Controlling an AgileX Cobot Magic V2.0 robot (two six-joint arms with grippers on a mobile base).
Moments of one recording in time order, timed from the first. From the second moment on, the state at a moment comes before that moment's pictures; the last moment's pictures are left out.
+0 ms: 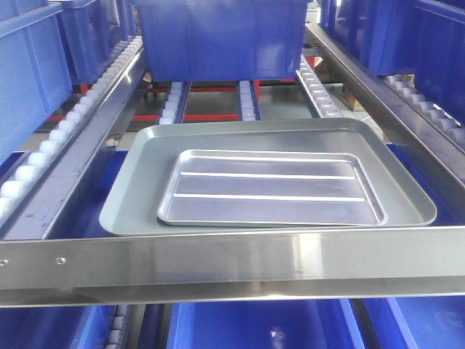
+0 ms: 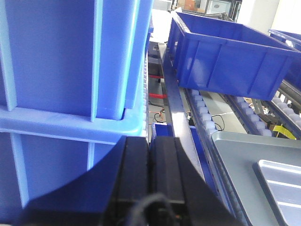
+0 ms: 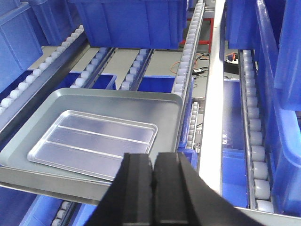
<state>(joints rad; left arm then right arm) -0.09 -0.01 0.03 -0.09 -0.04 -0.03 0.29 0.10 -0.46 -0.06 0.59 0.16</state>
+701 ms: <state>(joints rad) -0.09 -0.01 0.03 -0.09 -0.04 -0.03 0.08 0.10 -0.19 -0.11 0.25 0.16</state>
